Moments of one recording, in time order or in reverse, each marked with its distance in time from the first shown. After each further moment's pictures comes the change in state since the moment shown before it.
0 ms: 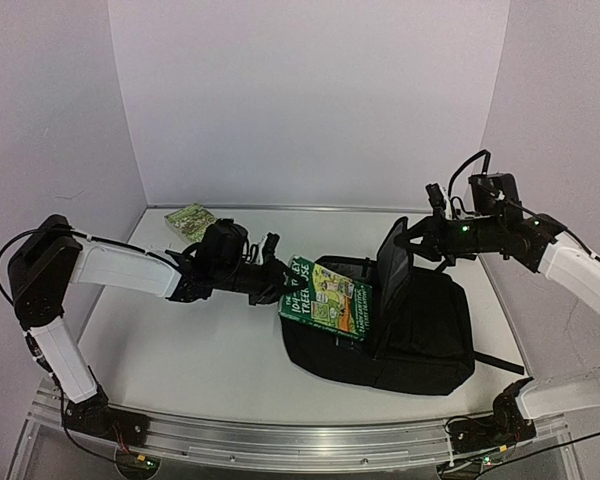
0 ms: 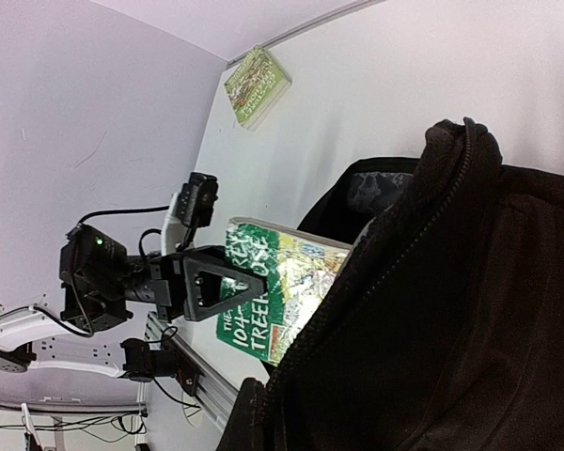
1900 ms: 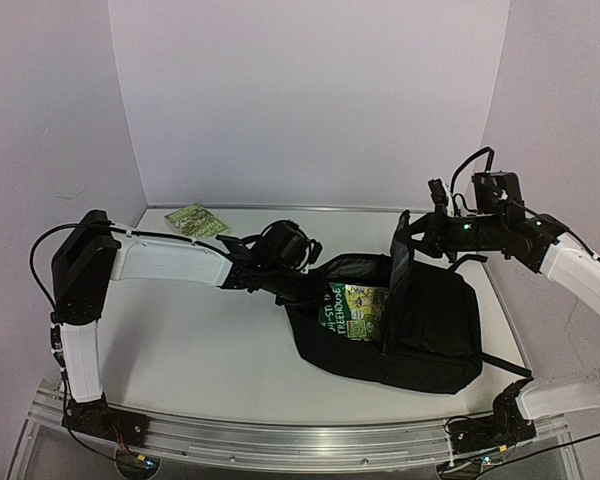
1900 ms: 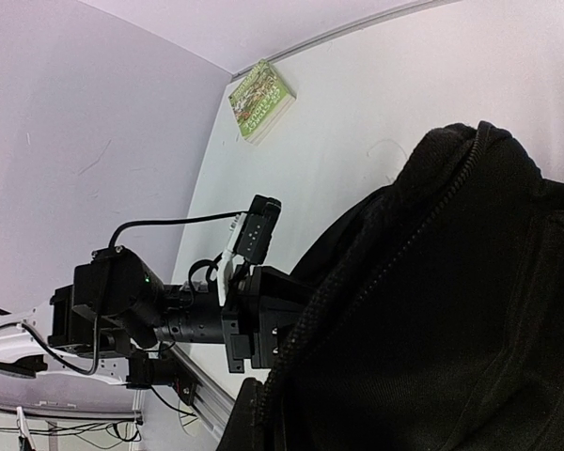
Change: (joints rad) left arm -0.165 0.241 0.431 -0.508 -0.279 0.263; right arm 0.000 -0.012 0.000 0.025 0.019 -0.010
